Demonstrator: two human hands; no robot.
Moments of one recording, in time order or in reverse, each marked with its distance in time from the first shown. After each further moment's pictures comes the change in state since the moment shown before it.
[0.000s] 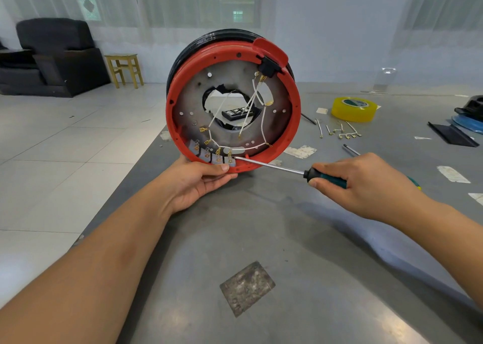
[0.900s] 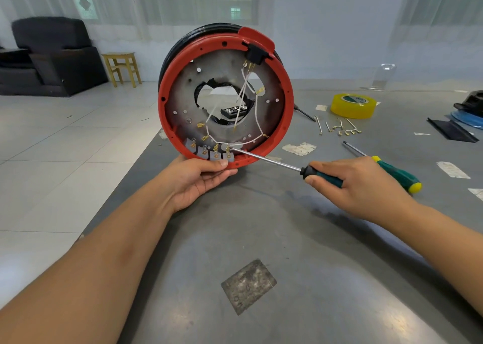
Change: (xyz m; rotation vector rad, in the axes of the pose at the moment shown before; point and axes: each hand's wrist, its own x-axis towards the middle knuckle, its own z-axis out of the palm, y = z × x) left_hand 0.000 0.000 -0.002 -0.060 0.008 0.014; right_hand -0.004 -0.004 0.013 0.066 0.039 0.048
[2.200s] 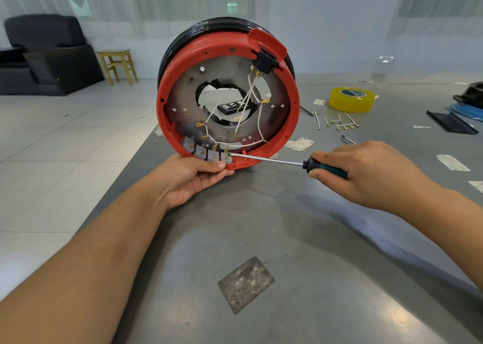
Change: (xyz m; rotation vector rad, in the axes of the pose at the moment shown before) left_hand 0.001 0.001 0.001 0.058 -0.018 -0.051; right_hand 0.007 -0.005 -0.025 -0.175 -0.016 -0.185
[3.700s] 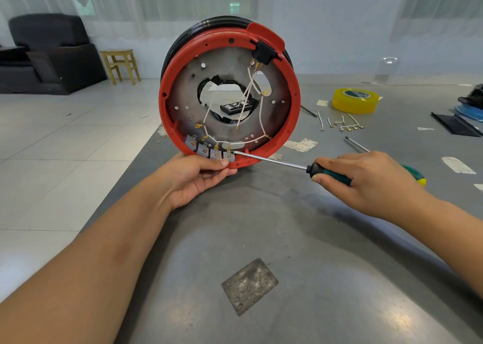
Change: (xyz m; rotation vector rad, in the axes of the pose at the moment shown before) left_hand 0.000 0.001 0.000 -0.046 0.026 -0.006; right_hand -0.012 0.011 0.022 0.061 0.023 0.054
